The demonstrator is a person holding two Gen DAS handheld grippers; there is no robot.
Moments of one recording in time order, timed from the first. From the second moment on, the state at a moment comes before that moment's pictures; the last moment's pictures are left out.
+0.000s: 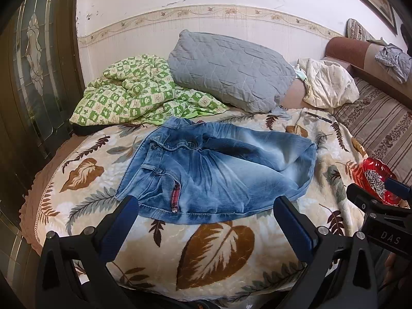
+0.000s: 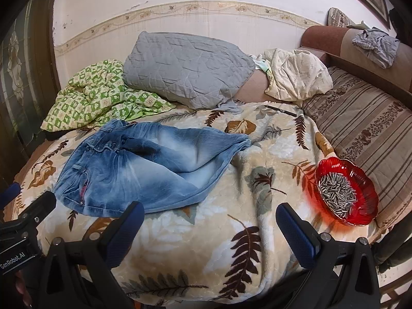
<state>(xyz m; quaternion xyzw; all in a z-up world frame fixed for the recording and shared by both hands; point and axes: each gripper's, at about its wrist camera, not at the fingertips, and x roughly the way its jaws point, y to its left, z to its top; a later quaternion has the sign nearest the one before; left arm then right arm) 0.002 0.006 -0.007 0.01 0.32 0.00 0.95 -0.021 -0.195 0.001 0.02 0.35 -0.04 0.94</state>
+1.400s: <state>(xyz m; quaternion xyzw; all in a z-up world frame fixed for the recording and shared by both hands) 0.033 -0.003 -0.030 0.05 0.35 -0.05 0.93 -0.009 -0.207 -0.015 0.03 0.37 -0.02 0.93</state>
